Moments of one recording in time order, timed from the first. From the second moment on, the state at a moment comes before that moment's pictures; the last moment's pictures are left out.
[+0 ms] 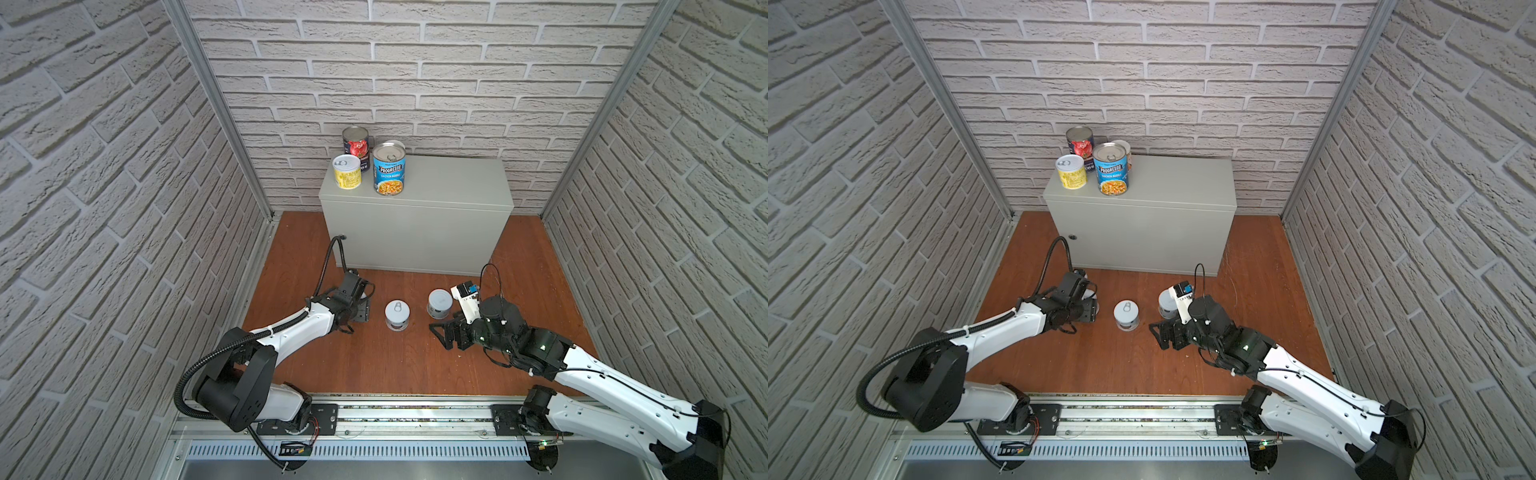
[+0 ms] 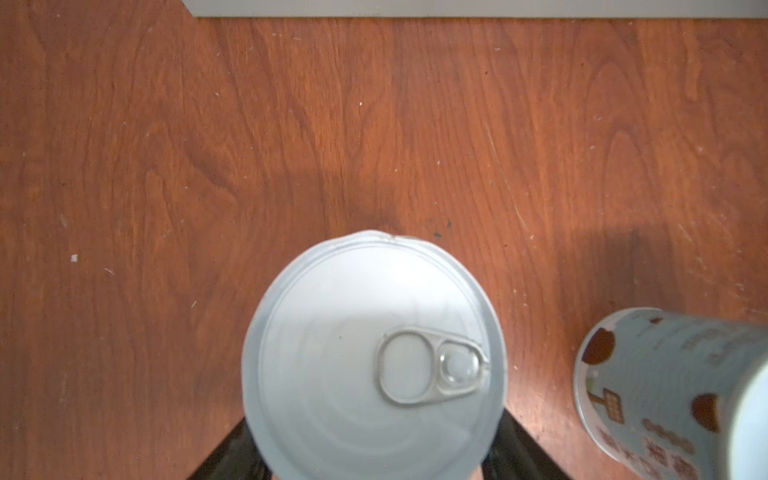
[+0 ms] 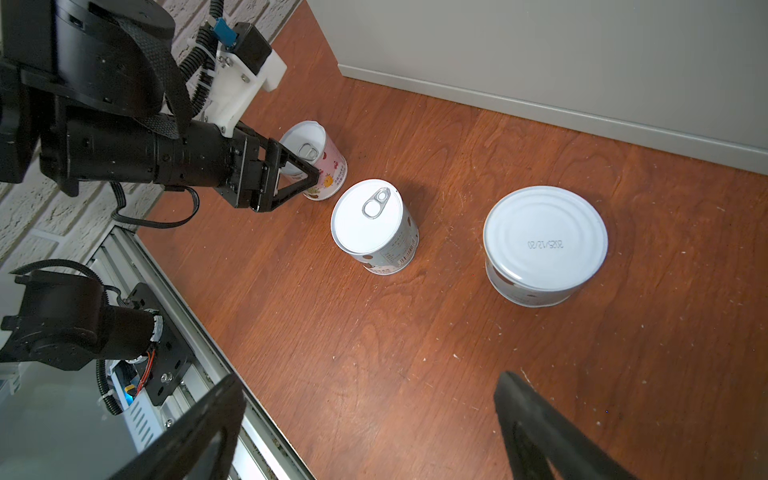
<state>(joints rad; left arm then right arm) -0.52 1.38 0.72 -0.38 -0.20 -0.37 0.80 0.88 0.67 -0.42 -0.01 0.48</state>
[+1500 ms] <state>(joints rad) -0.46 1.63 0.99 -0.45 -0.21 -0.30 0.89 0.88 0.67 -0.36 0.09 0.38</state>
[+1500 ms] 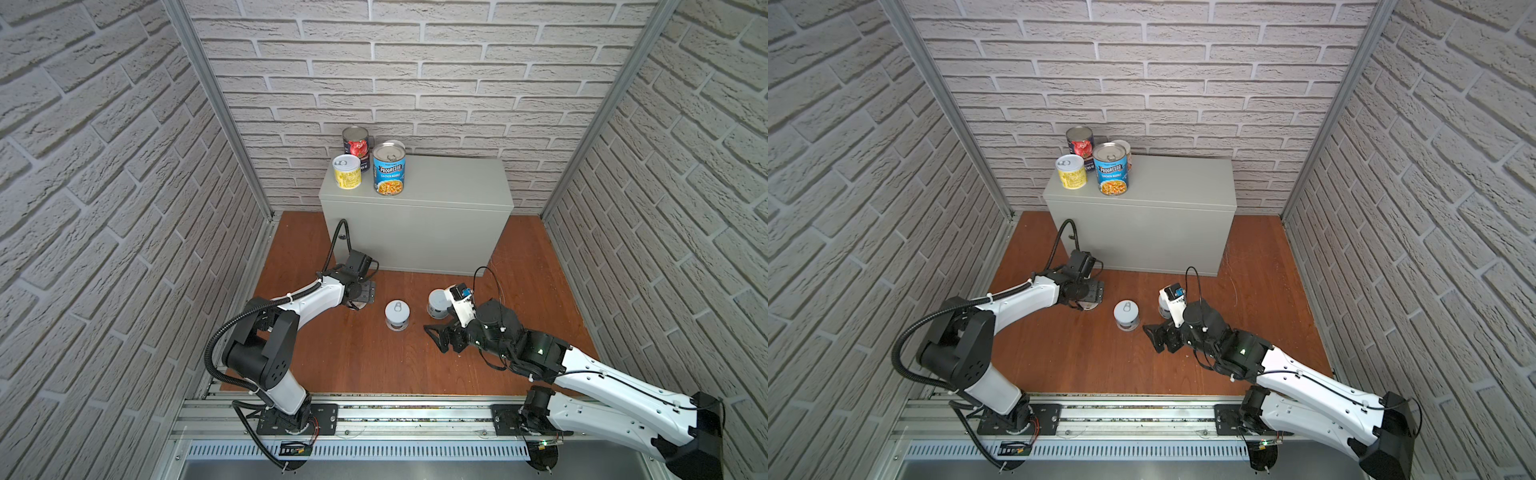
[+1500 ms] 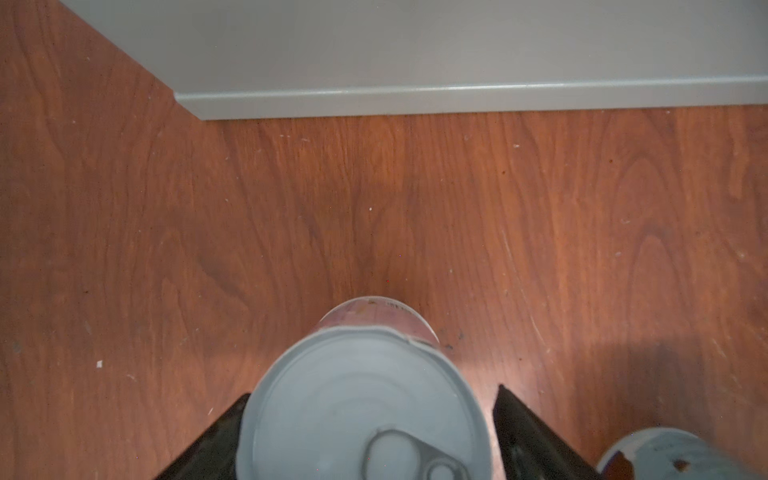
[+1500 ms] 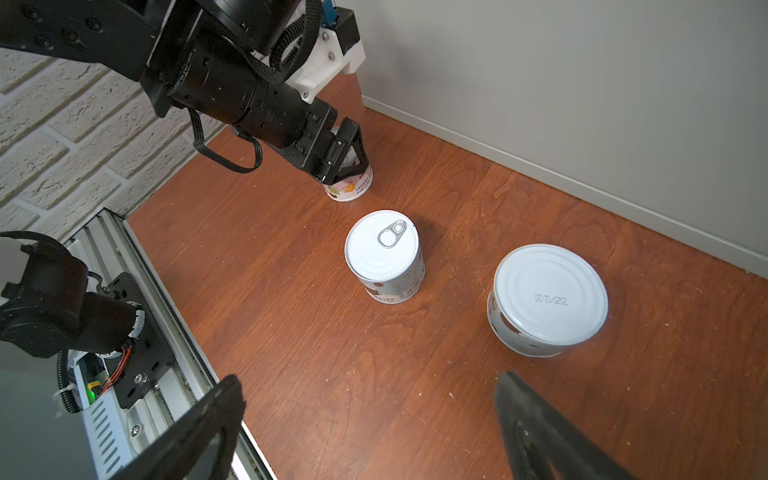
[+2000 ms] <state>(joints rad) -0.46 1.65 0.97 -0.42 -0.22 -0.29 0.89 0.88 0.67 -0.37 0.11 0.38</state>
